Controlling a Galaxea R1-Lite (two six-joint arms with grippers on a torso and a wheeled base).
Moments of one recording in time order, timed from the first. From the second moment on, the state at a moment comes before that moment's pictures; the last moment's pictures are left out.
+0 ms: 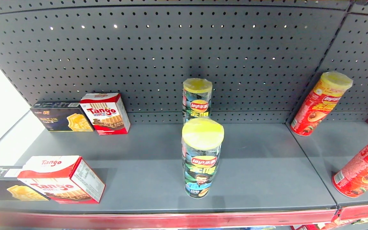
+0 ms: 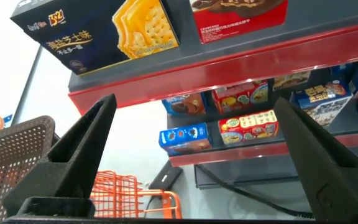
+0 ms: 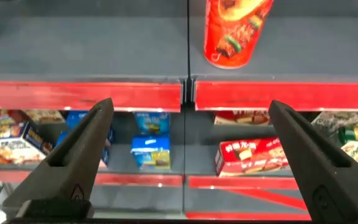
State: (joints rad) left arm 0.07 0.10 -0.11 0.18 0.01 0.28; right arm 0.00 0.04 0.00 0.01 0.03 0.00
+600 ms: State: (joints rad) left arm 0.03 0.08 -0.11 0.18 0.01 0.01; right arm 0.00 0.00 0.00 0.01 0.03 0.00
